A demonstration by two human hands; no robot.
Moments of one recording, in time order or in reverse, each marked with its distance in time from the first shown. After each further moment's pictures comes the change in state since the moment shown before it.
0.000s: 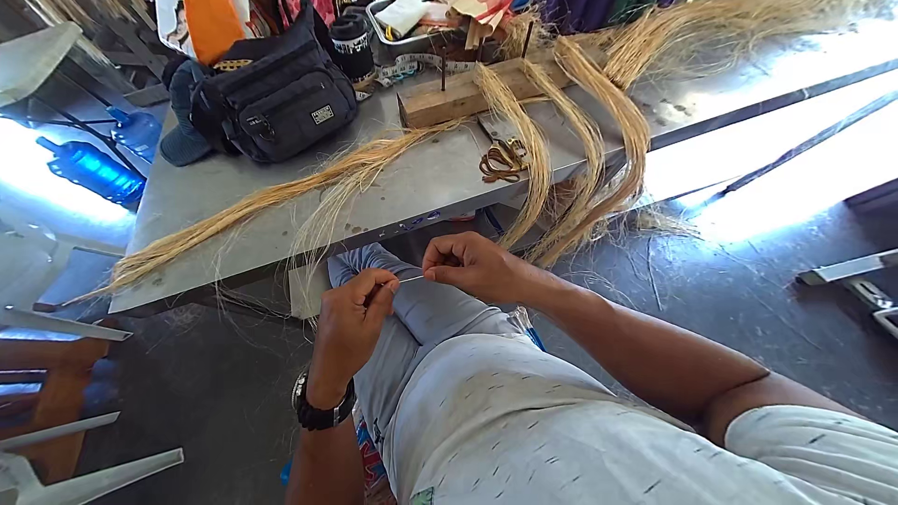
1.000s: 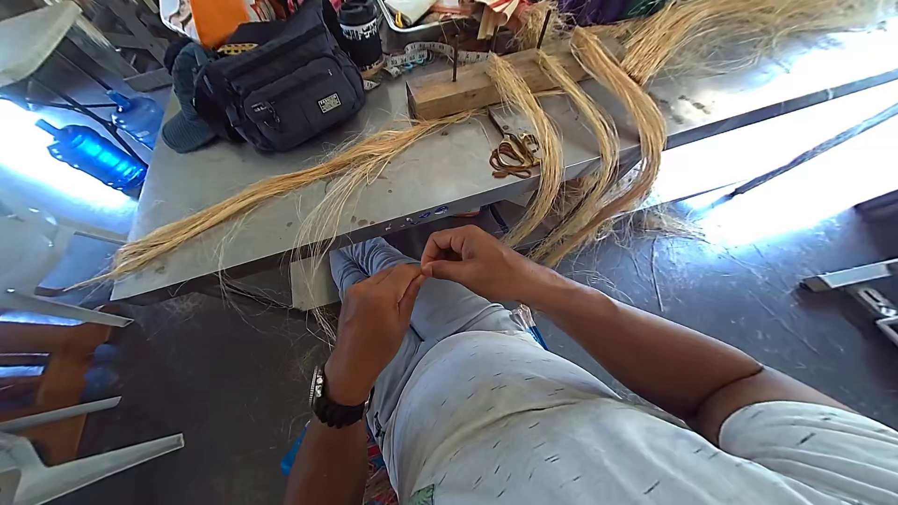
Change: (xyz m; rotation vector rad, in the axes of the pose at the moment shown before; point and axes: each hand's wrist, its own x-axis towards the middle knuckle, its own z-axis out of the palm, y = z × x) left_hand 0.006 0.017 0.014 0.371 -0.019 0.094; right_hand 0.010 -0.016 0.009 -0.008 0.023 0.079
